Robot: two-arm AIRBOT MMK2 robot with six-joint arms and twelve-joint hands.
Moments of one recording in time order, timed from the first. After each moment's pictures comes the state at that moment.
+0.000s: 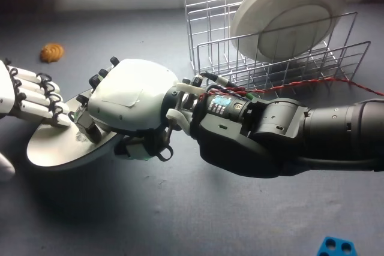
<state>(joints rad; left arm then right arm) 0.78 -1.06 1.83 1.60 -0.93 -0.24 -0.40 -1.70 1.37 0.06 0.49 -1.21</state>
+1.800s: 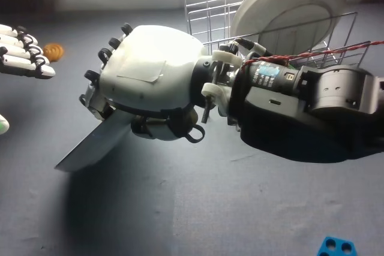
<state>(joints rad) 0.68 -1.05 1.91 1.60 -0.90 -0.24 -0.31 -1.46 1.09 0.02 0.44 -1.23</state>
